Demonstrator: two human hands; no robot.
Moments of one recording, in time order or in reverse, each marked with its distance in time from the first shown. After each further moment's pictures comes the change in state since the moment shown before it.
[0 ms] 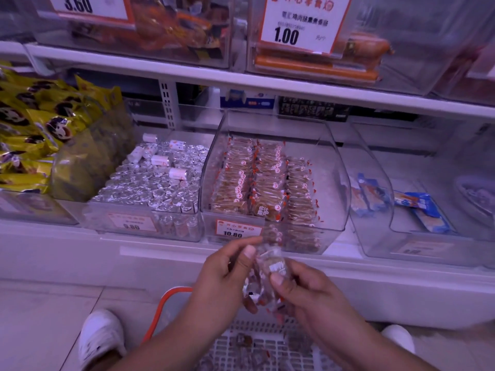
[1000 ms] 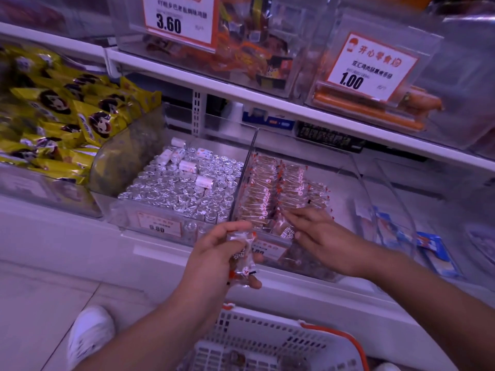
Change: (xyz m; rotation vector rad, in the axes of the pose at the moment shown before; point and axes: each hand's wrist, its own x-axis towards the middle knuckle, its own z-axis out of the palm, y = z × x) left_hand 0.016 0.042 -0.043 -0.498 0.161 -0.181; right_hand 0.111 -0.069 -0.047 -1.593 -0.182 -0.359
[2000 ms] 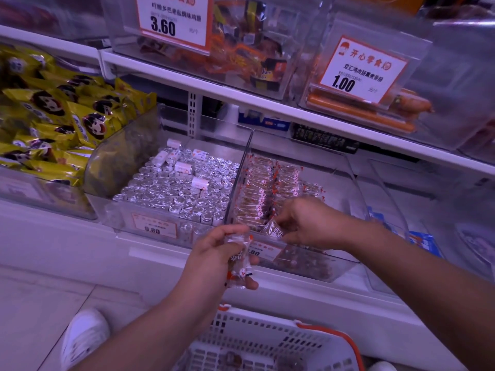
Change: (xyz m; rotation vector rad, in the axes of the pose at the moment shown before) left_hand 0.002 -0.001 0.003 0.029 0.004 -0.035; right_hand 0.037 -0.024 -0.032 -0.127 -0.148 -0.005
